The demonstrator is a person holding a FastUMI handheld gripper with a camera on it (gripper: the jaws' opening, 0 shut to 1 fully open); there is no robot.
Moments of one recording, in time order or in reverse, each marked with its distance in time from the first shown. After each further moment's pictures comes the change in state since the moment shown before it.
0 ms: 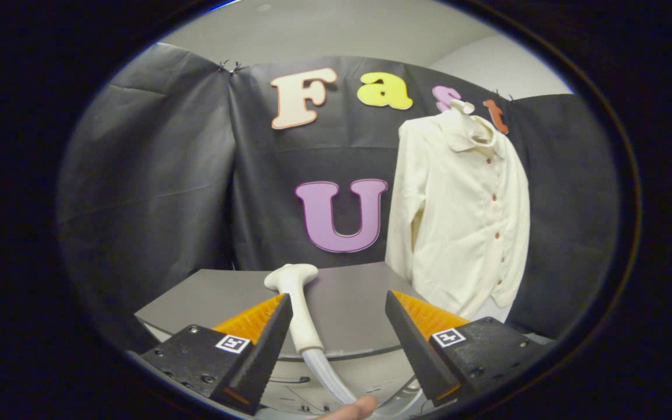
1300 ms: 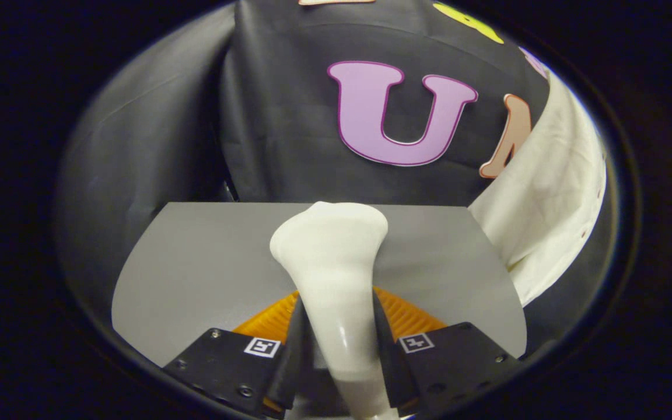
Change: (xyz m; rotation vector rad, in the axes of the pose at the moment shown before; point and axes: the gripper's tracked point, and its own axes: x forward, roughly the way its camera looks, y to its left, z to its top) arm 0.137 0.081 -0.078 -0.204 0.514 0.042
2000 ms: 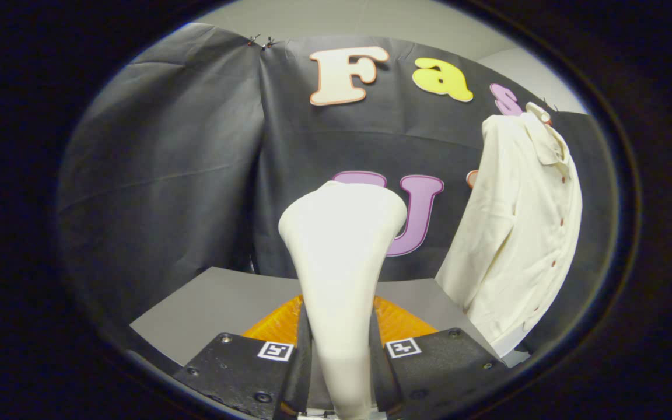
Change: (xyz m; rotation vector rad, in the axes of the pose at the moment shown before) arm -0.116 -0.029 0.052 0.062 -0.536 0.015
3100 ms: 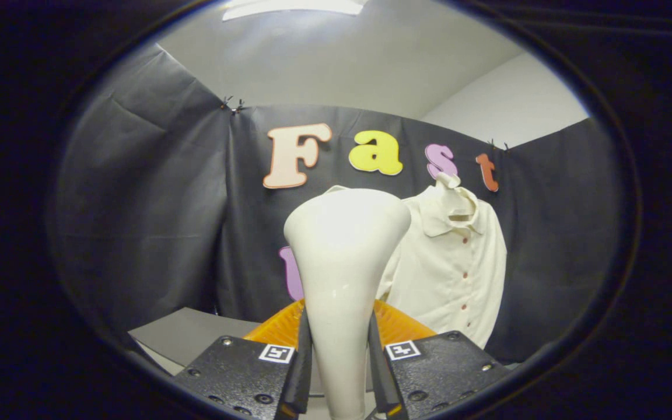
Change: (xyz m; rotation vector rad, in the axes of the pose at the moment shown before) arm -0.112 -0.133 0.082 0.009 -0.293 -0.202
